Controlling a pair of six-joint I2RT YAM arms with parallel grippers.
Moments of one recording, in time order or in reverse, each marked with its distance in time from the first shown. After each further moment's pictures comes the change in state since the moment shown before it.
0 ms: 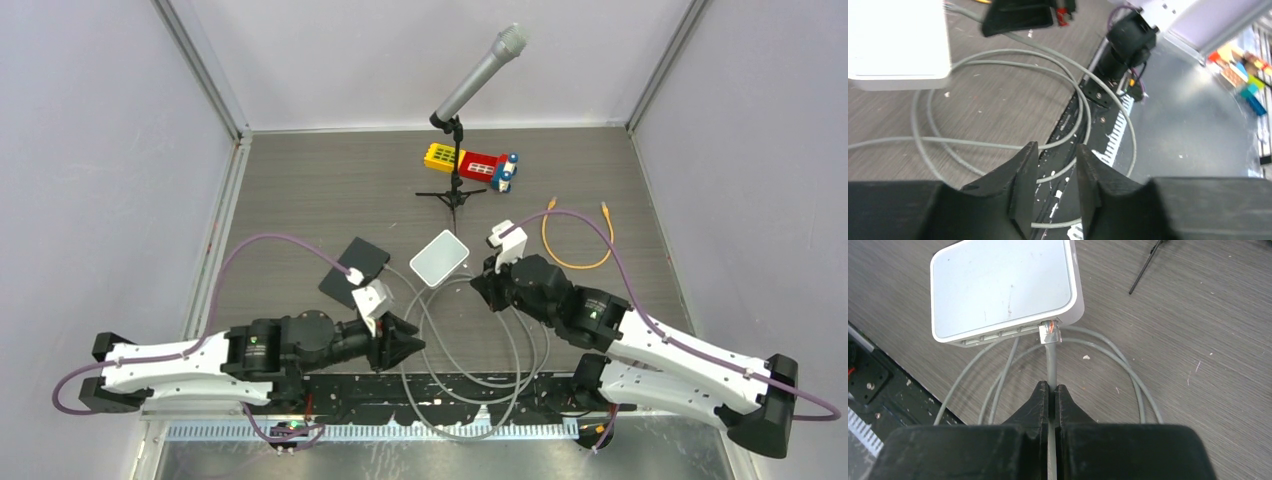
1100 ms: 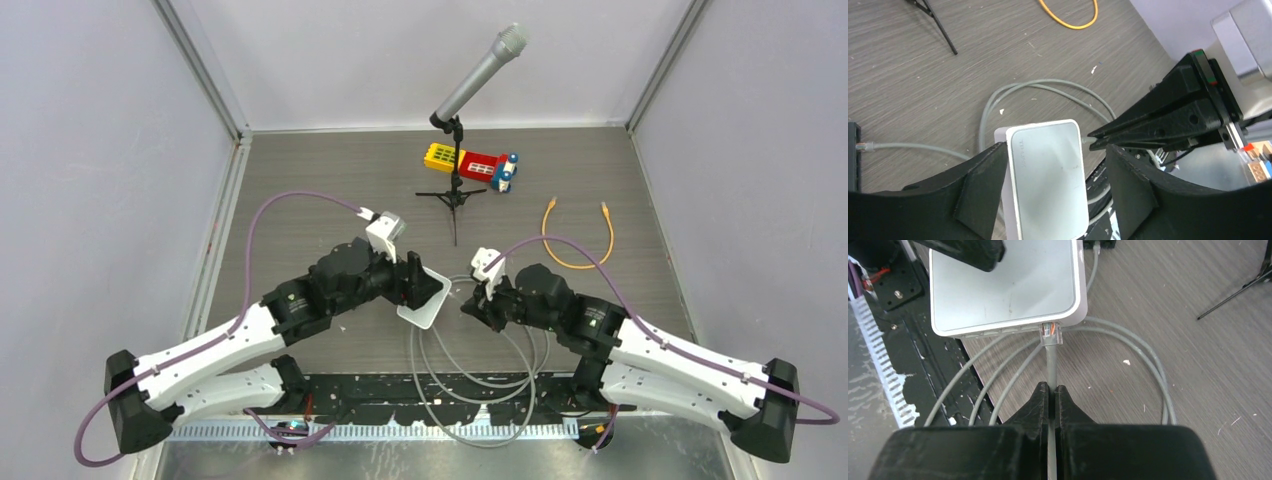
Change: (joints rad) left arm 0.464 0.286 0.142 0.046 0.191 -0.123; right arm 0.001 -0.079 -0.107 0.083 -0.347 -0.293
